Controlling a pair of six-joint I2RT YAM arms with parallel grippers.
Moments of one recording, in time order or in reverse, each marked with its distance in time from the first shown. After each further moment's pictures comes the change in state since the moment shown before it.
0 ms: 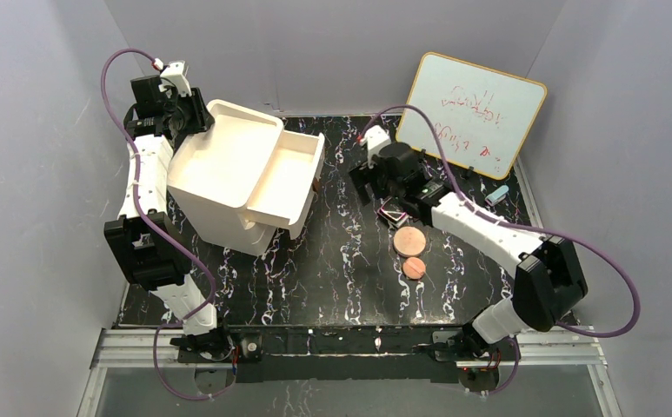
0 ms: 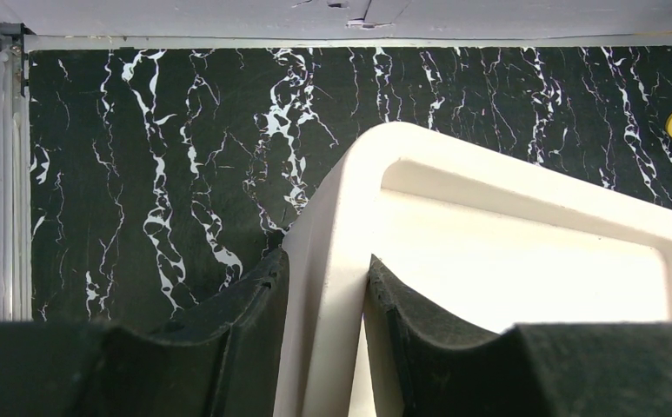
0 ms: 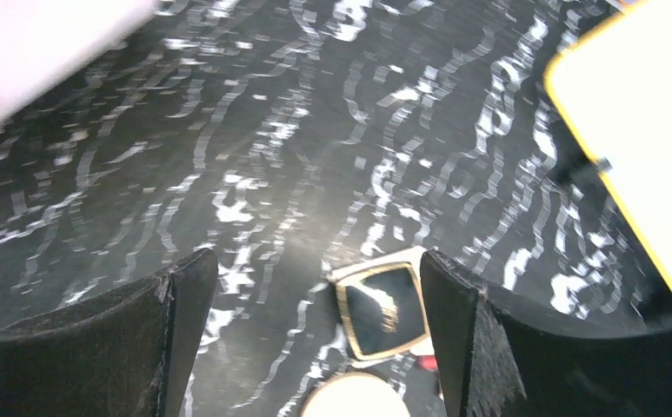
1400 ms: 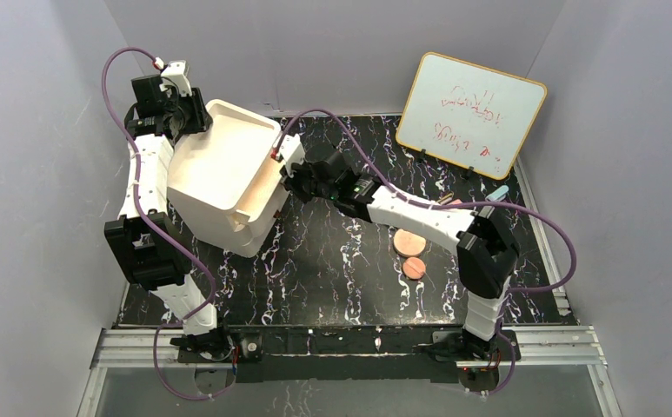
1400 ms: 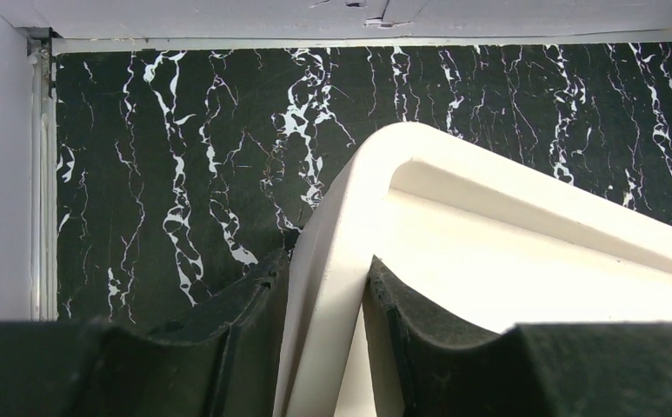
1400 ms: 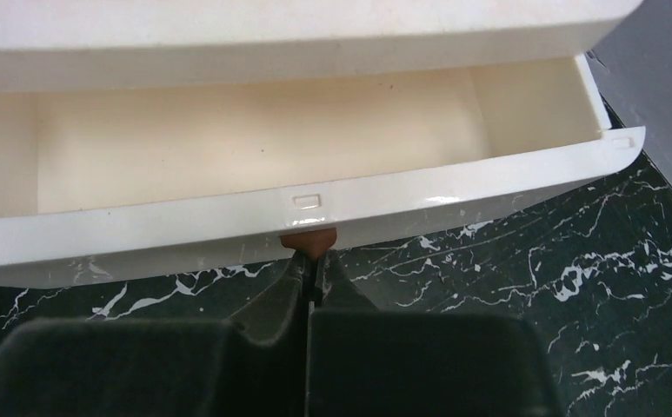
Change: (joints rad) left arm -0.005 0.001 0.005 -0.006 -0.041 0.028; right arm 0.238 0.378 0.426 0.108 -0.197 -0.103
